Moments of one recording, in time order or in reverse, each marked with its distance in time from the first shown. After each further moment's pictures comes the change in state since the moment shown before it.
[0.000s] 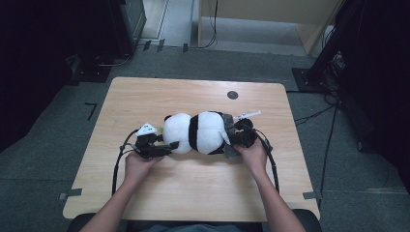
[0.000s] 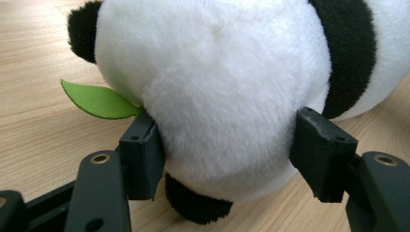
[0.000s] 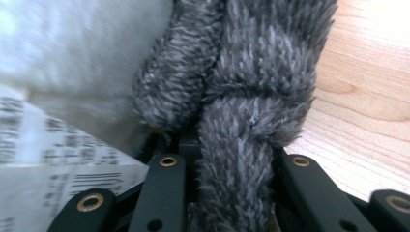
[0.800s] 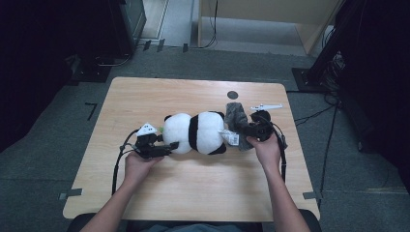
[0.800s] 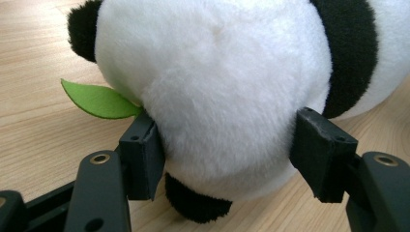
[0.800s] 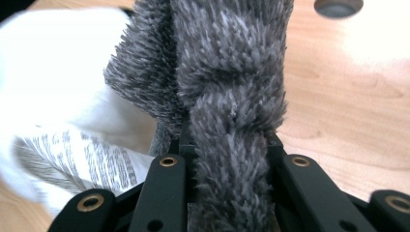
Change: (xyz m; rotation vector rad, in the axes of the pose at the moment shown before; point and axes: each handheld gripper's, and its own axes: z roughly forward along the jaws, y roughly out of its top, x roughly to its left) left arm -0.001 0.000 0.000 0.006 0.004 0.005; right arm -0.010 0.014 -0.064 -0.150 -0.010 0.038
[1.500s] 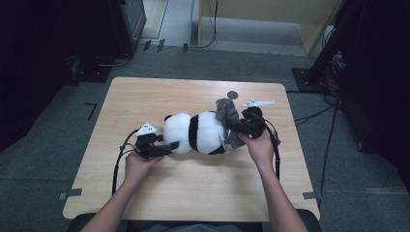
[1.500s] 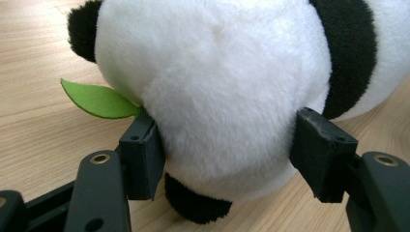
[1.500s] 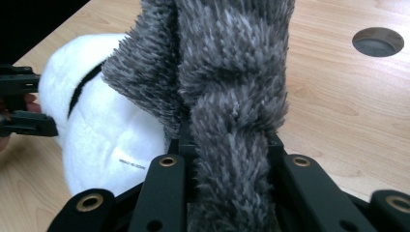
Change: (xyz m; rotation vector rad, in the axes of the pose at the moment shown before) left arm 0.001 0.000 0.001 -0.006 -0.006 -0.007; right arm 0.027 0.015 0.004 -0.028 0.052 -0.059
